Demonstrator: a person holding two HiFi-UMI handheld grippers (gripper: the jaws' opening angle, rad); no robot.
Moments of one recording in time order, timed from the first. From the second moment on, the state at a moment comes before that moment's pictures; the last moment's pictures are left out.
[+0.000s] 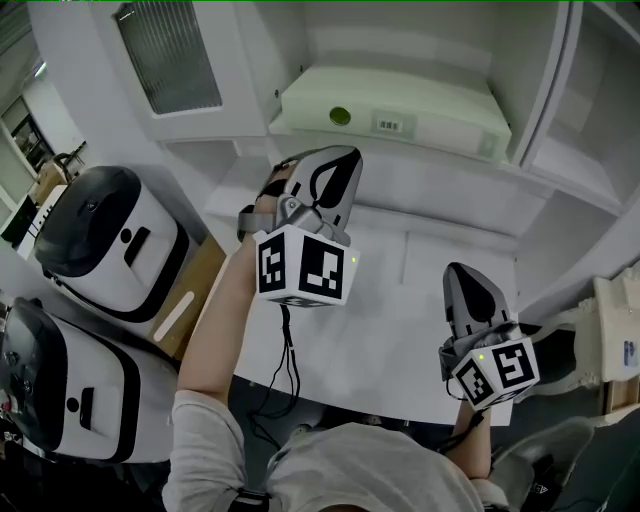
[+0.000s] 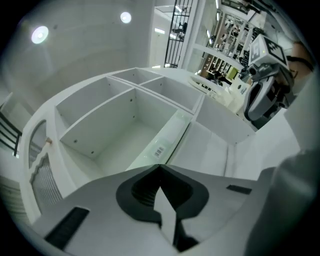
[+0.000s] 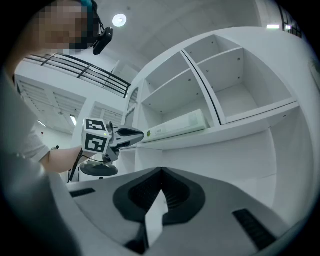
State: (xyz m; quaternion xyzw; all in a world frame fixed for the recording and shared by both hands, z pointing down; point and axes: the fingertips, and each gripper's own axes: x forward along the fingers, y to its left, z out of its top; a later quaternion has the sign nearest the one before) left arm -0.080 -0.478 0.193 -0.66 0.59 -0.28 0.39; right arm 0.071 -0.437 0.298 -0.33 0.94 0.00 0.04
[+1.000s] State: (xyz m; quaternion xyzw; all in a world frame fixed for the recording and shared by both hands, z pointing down) left arm -0.137 -0.332 0.281 -0.76 0.60 -0.12 0.20; right arm -0.002 -0.338 0.308 -0.34 0.94 0.00 0.02
